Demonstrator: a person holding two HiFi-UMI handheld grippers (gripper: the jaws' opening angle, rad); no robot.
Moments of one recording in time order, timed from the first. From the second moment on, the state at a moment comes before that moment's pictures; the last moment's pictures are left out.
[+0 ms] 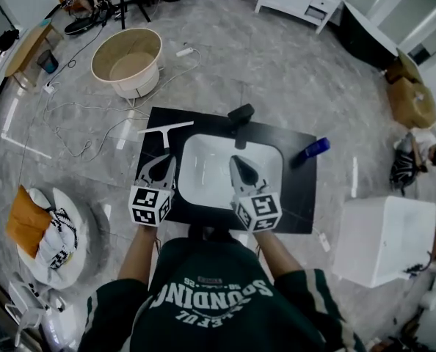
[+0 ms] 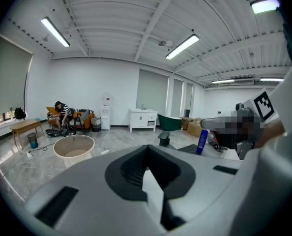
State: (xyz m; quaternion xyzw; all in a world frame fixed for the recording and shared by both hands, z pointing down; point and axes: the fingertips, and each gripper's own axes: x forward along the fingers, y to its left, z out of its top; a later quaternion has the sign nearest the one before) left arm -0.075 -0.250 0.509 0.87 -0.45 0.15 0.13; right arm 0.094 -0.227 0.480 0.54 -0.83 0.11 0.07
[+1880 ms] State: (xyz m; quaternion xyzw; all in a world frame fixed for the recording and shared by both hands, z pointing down) left arm -0.103 -0.245 0.666 0.75 -0.54 0.23 0.30; right arm 0.081 -0.226 0.574 0.46 -0.85 0.19 0.15
